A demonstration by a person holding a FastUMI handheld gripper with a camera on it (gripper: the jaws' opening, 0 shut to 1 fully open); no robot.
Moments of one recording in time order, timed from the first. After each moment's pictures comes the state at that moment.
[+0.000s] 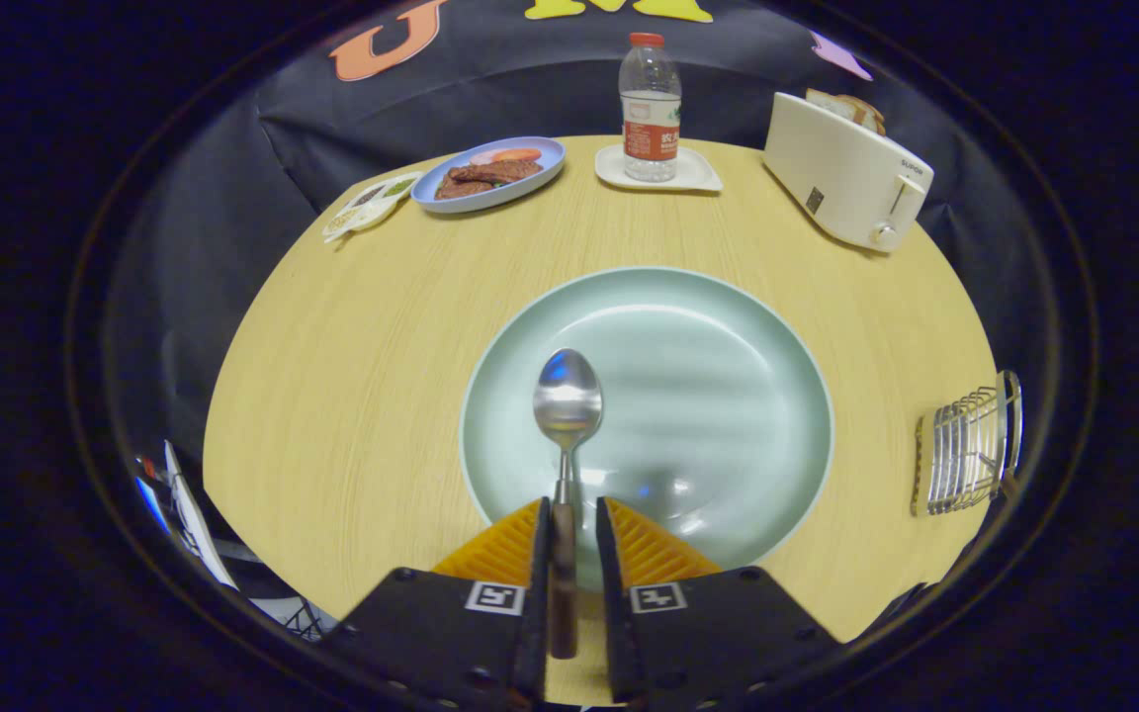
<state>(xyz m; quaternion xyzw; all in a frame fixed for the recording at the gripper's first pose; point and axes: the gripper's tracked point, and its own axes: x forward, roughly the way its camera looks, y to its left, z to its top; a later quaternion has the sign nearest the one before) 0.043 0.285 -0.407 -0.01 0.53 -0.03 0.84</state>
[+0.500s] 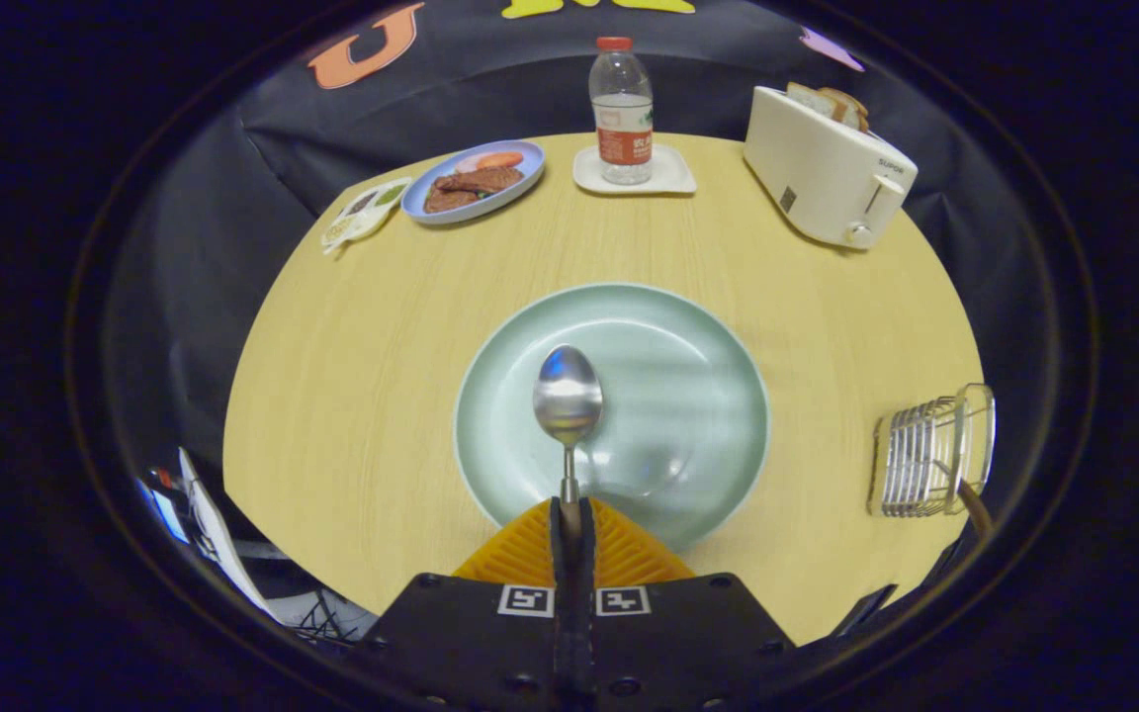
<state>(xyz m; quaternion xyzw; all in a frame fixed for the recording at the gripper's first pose) 0.031 0.259 -0.345 0.00 0.57 -0.02 0.82</state>
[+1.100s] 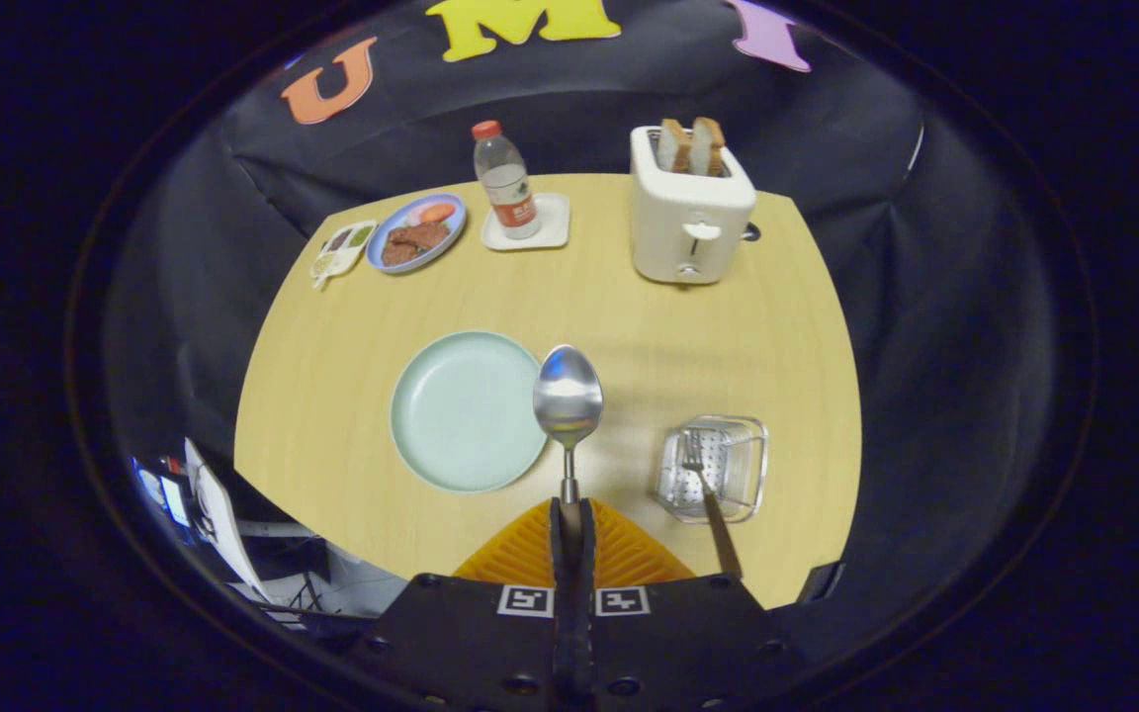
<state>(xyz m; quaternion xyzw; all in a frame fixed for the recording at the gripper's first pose) -0.011 0.101 -0.194 0.00 0.57 -0.05 0.82</state>
